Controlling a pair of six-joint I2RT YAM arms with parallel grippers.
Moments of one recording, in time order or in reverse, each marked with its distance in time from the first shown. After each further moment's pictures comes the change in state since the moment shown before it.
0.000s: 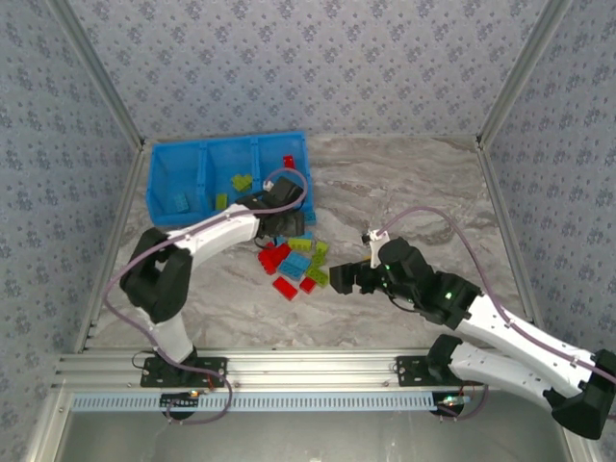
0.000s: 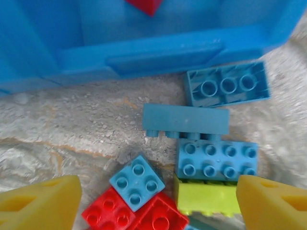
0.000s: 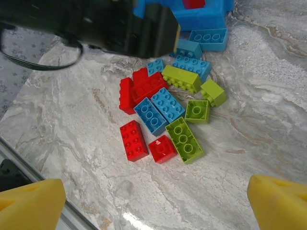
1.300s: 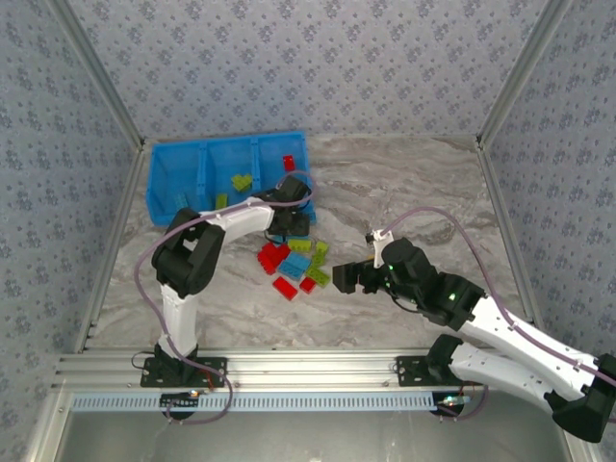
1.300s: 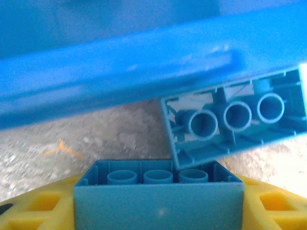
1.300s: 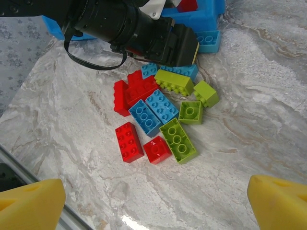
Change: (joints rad) left arm 0.046 0.198 0.090 0.077 0.138 0.066; right arm -0.011 -0.013 0.000 -0.019 0.006 0.000
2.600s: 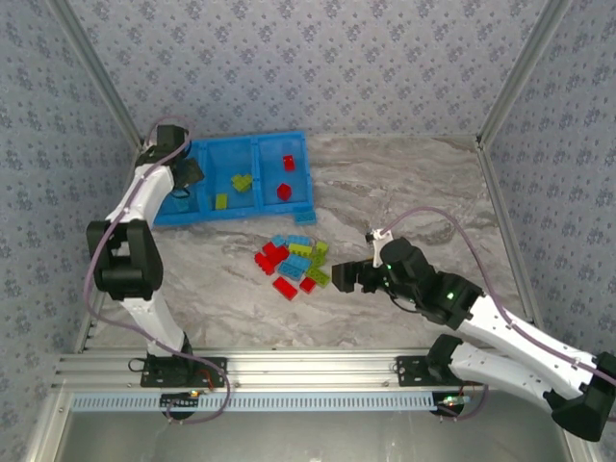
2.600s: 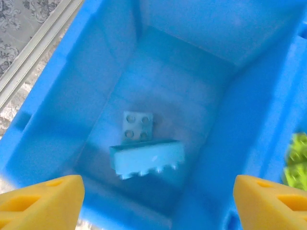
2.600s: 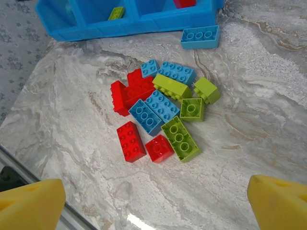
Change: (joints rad) left arm 0.618 -0.210 0.138 -0.182 -0.145 0.025; right arm -0.002 0.031 0.000 0.007 0.001 0.037
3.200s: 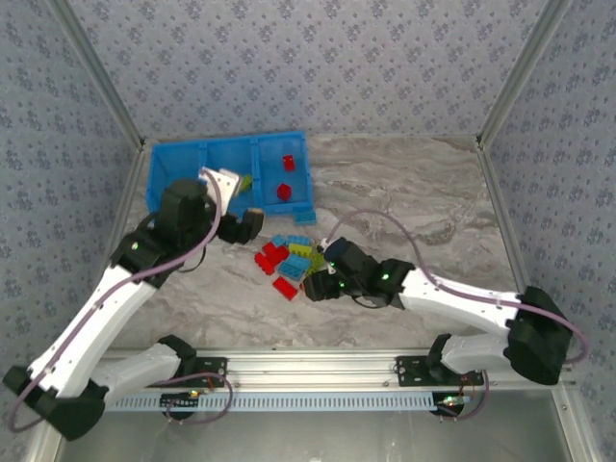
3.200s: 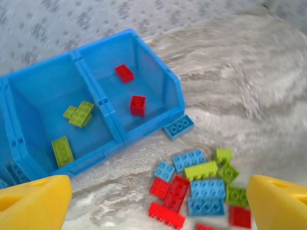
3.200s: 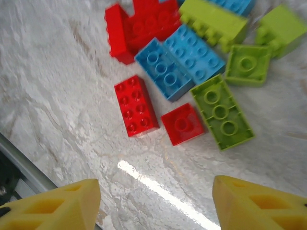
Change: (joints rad) left arm -0.564 -0.848 -0.387 -0.020 0.208 0.489; right arm 0.118 0.467 0.072 0.141 -0.086 -0.004
